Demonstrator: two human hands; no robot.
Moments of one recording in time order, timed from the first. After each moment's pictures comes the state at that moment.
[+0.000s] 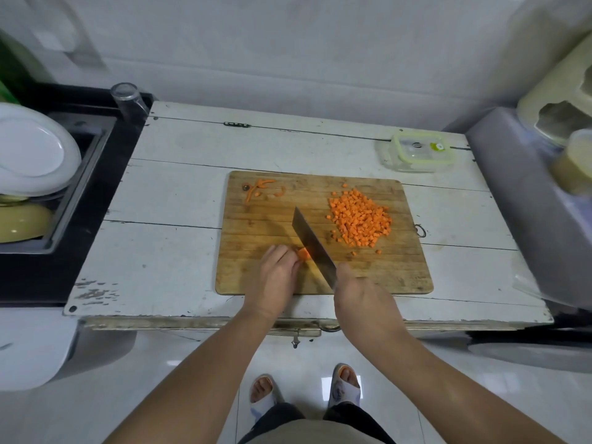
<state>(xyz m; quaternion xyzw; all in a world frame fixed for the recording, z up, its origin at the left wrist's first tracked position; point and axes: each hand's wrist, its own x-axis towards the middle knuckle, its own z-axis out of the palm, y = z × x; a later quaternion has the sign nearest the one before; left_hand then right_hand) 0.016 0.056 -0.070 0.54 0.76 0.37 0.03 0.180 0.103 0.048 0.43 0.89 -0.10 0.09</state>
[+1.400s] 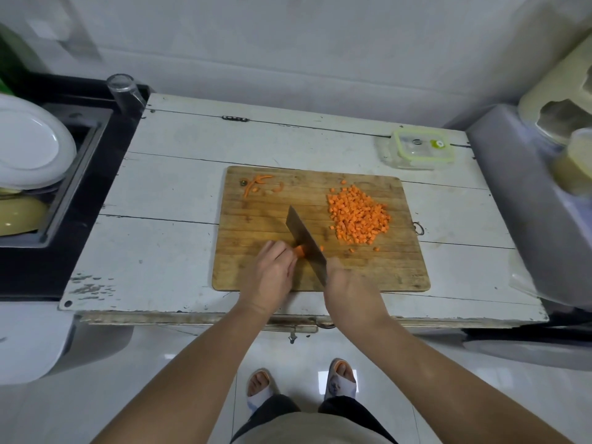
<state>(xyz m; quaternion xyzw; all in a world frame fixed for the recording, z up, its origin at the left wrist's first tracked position) 0.013 0.053 -0.067 0.56 0.74 0.36 0.02 0.165 0.113 0.035 0.43 0.89 -0.09 0.12</state>
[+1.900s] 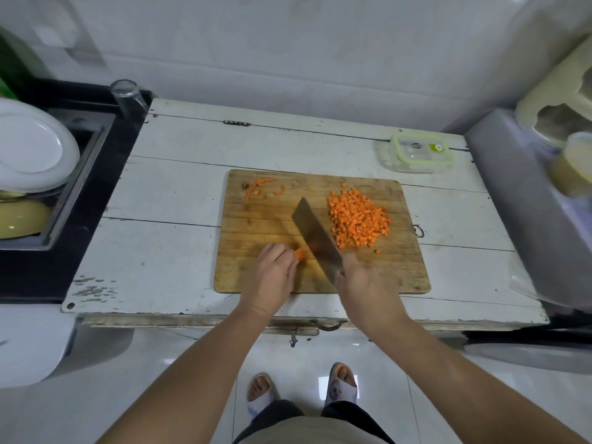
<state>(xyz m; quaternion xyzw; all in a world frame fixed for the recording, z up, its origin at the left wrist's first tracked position) 0.012 0.049 -0.063 0.56 0.74 0.37 0.03 0.181 0.125 0.046 0.43 0.89 -0.13 0.04</state>
